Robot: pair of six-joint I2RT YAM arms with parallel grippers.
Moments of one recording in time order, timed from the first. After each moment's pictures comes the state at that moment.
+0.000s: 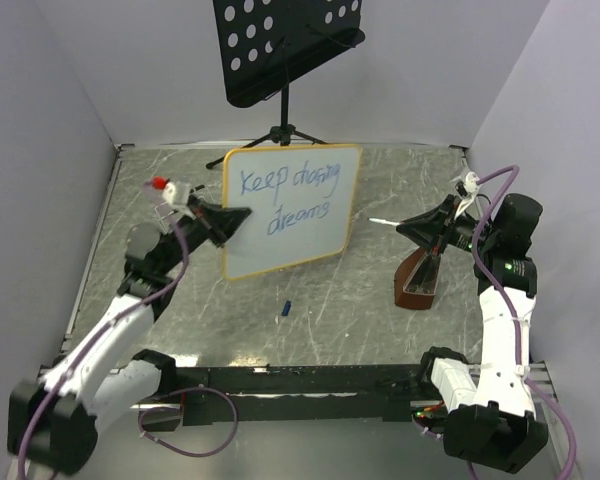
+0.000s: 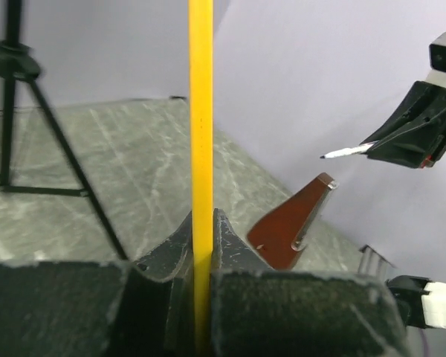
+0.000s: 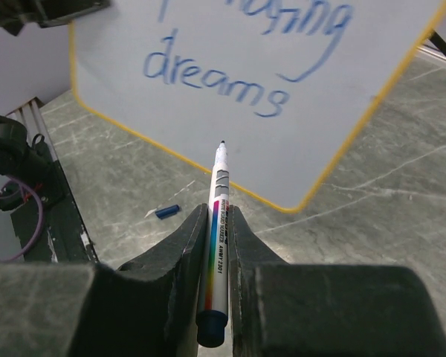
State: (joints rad) left arm -0.33 0.98 0.62 0.60 0.50 -0.57; right arm -0.29 0.89 0.96 -0.44 -1.25 -0.13
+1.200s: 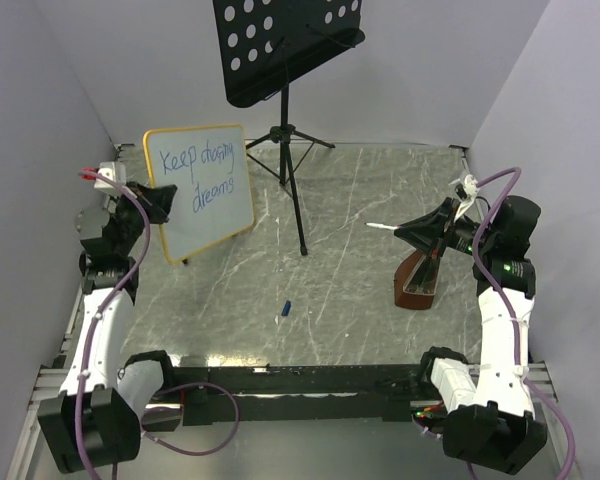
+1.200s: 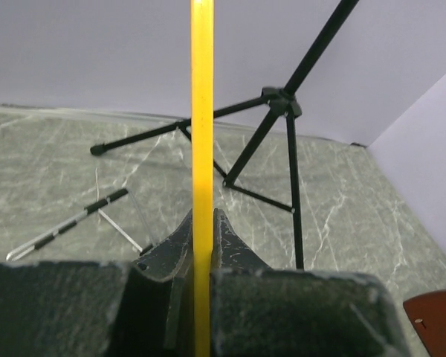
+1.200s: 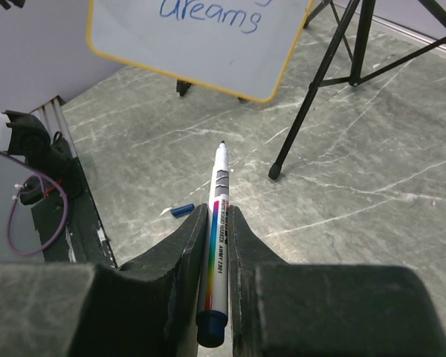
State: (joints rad) left arm 0.16 0.91 0.69 0.29 0.48 -0.42; right arm -0.30 0.87 0.94 -0.43 -1.30 -0.11
